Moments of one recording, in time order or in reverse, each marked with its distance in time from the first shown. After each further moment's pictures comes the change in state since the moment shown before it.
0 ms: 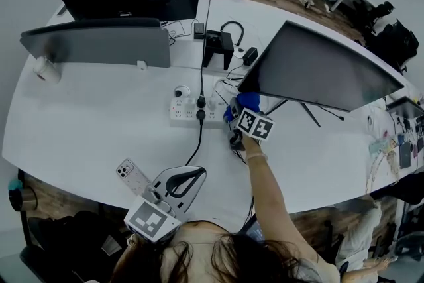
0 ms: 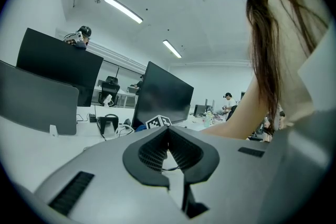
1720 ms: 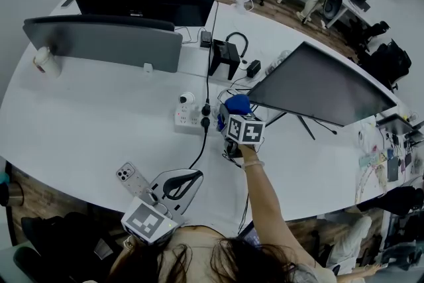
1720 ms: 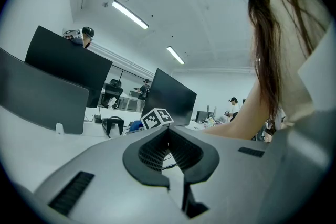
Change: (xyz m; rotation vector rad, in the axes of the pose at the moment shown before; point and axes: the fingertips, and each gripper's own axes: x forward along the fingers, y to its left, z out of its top) left arm -0.027 0.023 0.002 -0.047 -0.067 0.012; right arm 0.004 0.081 -0.002 -0.323 0.156 0.036
